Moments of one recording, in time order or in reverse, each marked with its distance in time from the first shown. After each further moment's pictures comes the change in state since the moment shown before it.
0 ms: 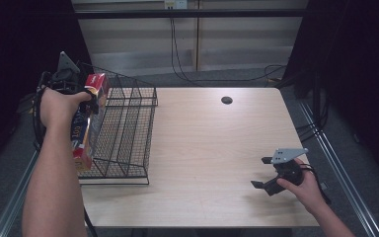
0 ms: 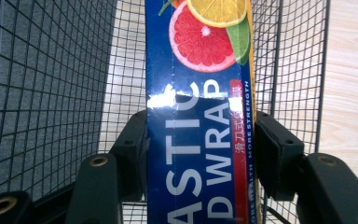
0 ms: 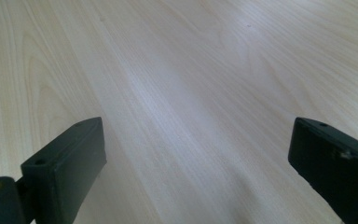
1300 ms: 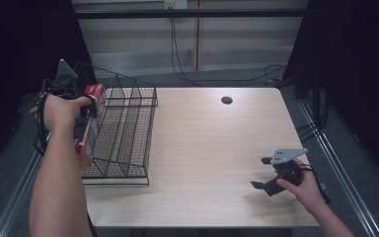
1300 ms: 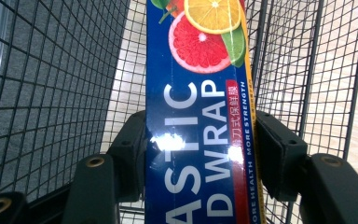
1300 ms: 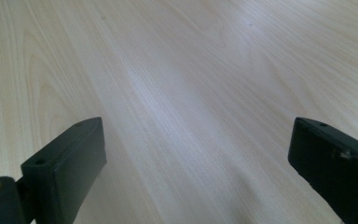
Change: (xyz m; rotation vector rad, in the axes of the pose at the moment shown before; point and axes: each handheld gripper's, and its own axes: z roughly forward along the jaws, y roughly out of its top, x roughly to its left) left arm 0.012 -0.002 0.020 -0.001 0.014 -0.072; right arm 0.001 0.000 0.001 0.004 0.000 -0.003
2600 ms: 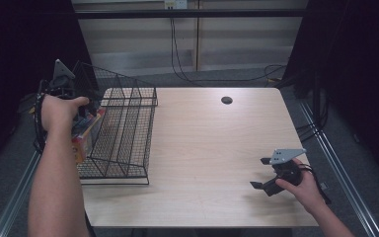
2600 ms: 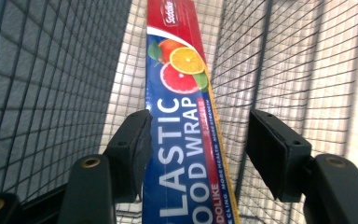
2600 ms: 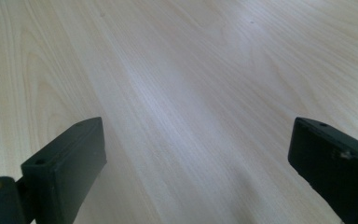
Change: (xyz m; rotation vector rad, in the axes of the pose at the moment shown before) left arm 0.003 -0.001 -0.004 -0.012 -0.024 -0.008; right arm 0.000 0.000 0.002 0.008 -0.001 -0.004
